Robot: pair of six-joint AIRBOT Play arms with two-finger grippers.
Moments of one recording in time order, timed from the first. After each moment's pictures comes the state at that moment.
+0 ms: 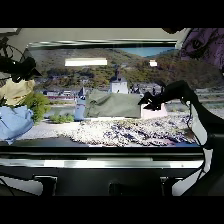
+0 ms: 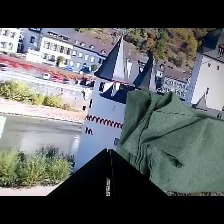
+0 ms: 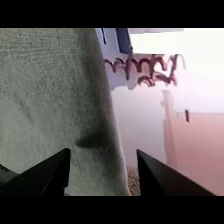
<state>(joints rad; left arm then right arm) 0.19 -1.69 2.02 1.15 -1.49 -1.75 -0.07 -1.87 1.48 2.35 -1.22 -1.70</state>
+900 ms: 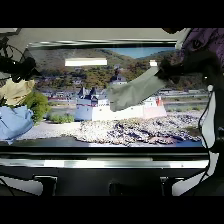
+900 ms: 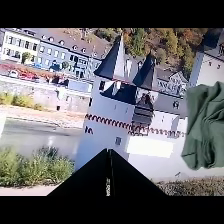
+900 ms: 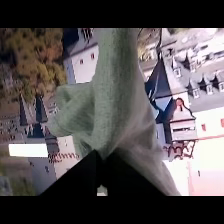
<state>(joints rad) 0.19 -1.69 2.02 1.15 -1.49 -1.75 -0.16 -1.81 1.96 2.24 -1.27 -1.42</state>
